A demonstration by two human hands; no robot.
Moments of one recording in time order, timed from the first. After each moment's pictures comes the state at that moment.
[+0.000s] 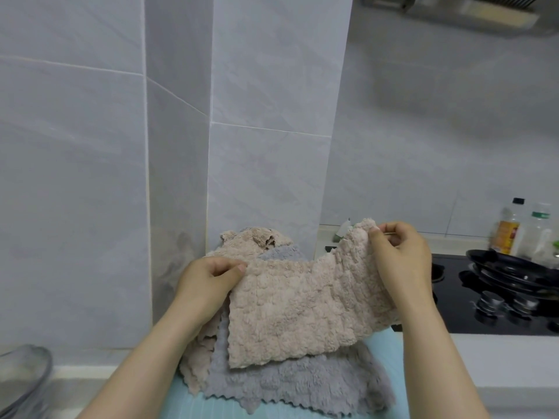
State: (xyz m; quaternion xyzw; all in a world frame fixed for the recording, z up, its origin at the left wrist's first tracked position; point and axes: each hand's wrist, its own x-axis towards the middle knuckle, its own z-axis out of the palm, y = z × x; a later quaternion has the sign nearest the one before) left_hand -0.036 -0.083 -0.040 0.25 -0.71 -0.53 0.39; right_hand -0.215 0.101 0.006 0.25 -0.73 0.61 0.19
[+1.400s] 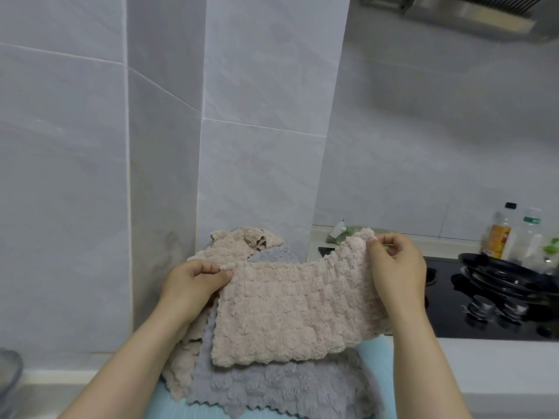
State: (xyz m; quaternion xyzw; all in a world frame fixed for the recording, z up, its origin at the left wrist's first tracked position) left_hand -0.049 -0.093 -0.050 0.32 -0.65 -0.57 0.40; right_hand -0.232 0.102 -0.007 0.21 -0.73 0.62 0.18
